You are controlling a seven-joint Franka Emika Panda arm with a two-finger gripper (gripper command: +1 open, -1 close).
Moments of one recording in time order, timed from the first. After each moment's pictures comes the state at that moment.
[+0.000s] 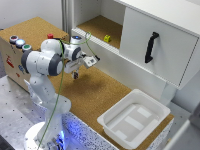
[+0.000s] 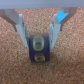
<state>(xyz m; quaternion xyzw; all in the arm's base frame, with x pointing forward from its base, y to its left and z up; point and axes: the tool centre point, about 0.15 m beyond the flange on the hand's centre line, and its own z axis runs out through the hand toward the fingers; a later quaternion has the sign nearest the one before) 0.355 0.155 0.233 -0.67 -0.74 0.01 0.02</state>
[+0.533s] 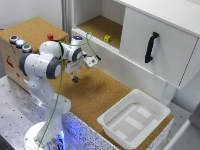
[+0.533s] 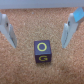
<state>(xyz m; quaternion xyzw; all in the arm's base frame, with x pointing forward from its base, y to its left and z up) 0.349 0.135 0.265 -0.70 -0.71 -0.02 0.03</state>
